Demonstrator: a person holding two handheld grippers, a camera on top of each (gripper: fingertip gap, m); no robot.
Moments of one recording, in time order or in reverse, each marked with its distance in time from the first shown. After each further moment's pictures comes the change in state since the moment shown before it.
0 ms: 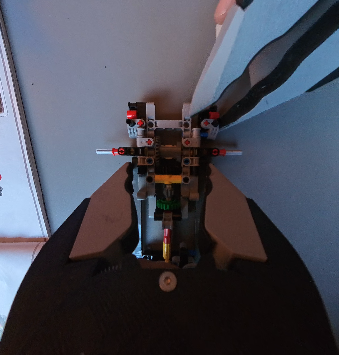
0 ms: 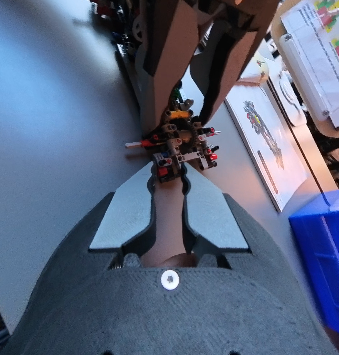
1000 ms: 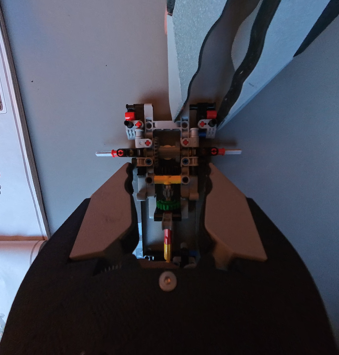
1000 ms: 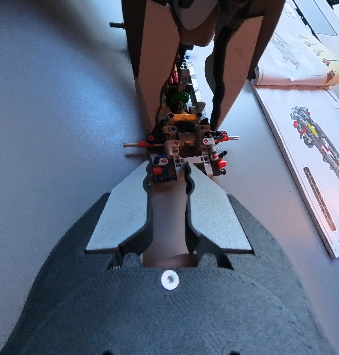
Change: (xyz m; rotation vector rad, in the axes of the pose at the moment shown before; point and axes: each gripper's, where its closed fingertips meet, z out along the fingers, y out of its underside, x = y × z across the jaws) left arm 0.000 0.000 0.001 -0.007 -0.002 -0.013; right arm 0.003 0.001 0.005 0.093 -0.366 0.072
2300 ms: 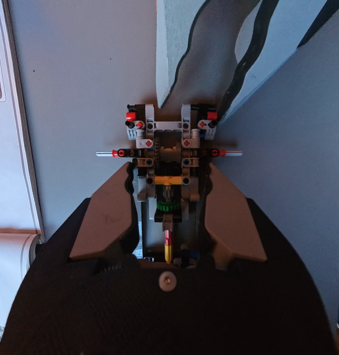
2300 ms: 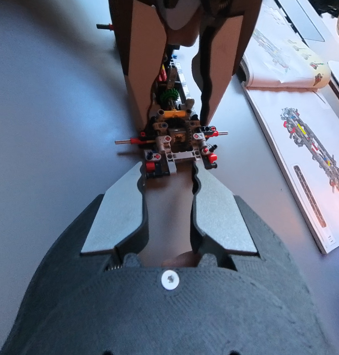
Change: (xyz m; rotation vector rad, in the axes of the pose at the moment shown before) left arm 0.000 0.003 -0.001 0.012 -0.010 -0.049; right arm 0.010 0.000 -0.002 0.019 0.018 -0.002
